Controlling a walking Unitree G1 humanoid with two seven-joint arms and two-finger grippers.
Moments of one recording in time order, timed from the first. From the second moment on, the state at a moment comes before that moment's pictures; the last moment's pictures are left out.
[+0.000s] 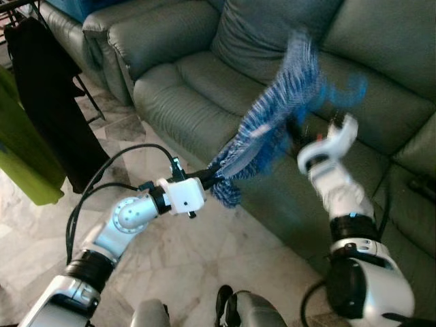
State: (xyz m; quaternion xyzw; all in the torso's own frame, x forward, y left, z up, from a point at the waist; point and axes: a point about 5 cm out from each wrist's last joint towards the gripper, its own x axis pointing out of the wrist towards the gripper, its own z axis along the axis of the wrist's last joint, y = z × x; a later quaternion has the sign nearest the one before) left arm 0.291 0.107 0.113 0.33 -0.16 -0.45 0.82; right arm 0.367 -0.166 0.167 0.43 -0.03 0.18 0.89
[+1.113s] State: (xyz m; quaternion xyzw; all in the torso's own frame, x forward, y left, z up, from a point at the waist) left arm 0.279 0.136 0.073 0.24 -0.04 -0.41 0.88; right arm 0.304 -0.123 0.119 -0.10 -0.07 0.32 0.94
